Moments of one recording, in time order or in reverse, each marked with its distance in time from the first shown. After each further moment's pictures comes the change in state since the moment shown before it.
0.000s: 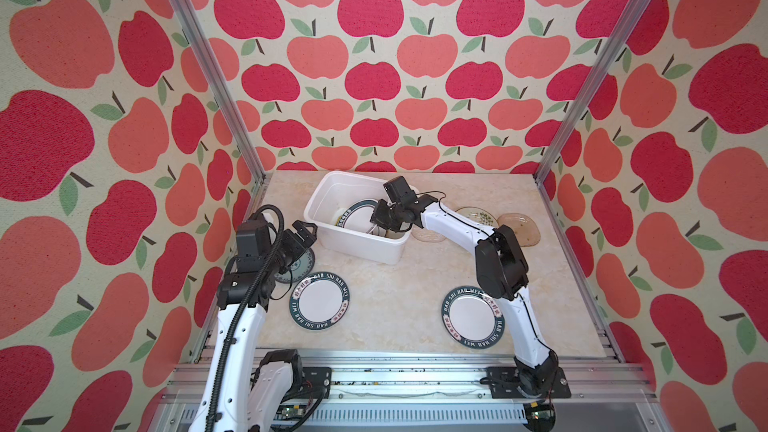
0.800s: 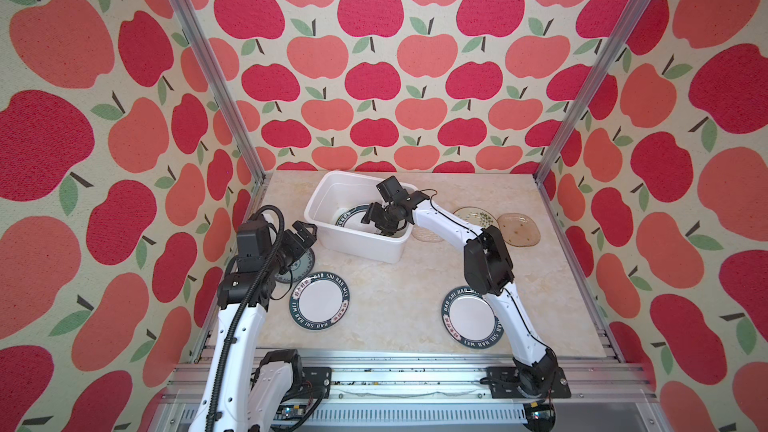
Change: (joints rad) left arm 0.000 0.002 -0.005 0.000 -0.006 0.000; right arm 0.009 0.139 0.235 -0.211 0.001 -0.099
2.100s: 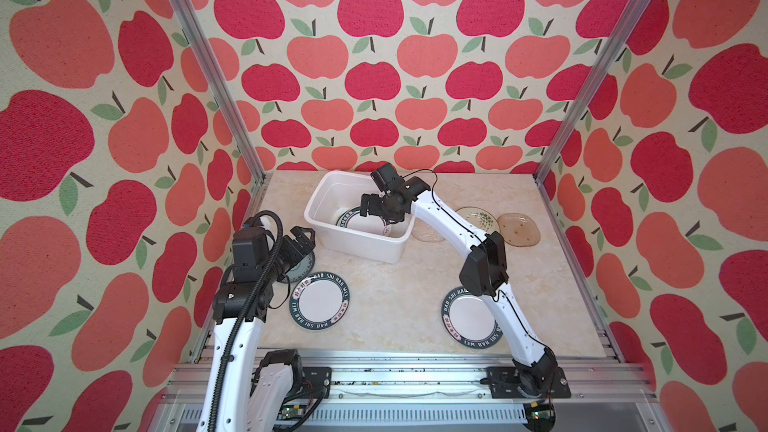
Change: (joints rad) left arm -0.003 -0.082 0.000 -0.061 -0.034 0.052; right arm 0.034 0.031 0.301 -0.287 0.216 -0.269
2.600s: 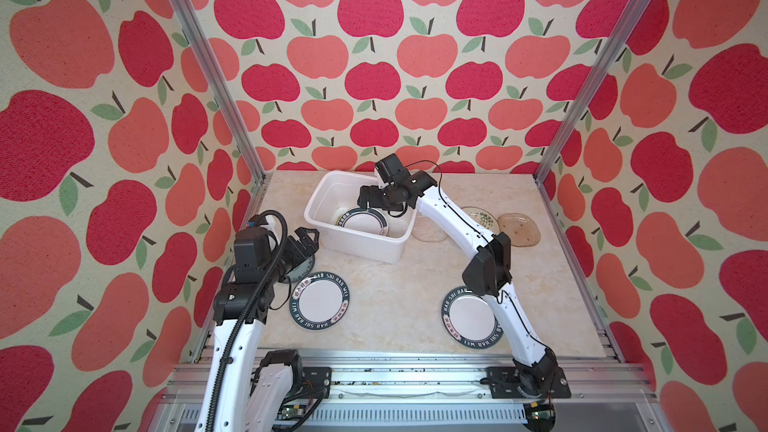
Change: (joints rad) left arm -0.055 -0.010 0.005 0.019 0.026 0.074; right arm -0.018 -0.062 0.056 0.027 -0.062 -0.137
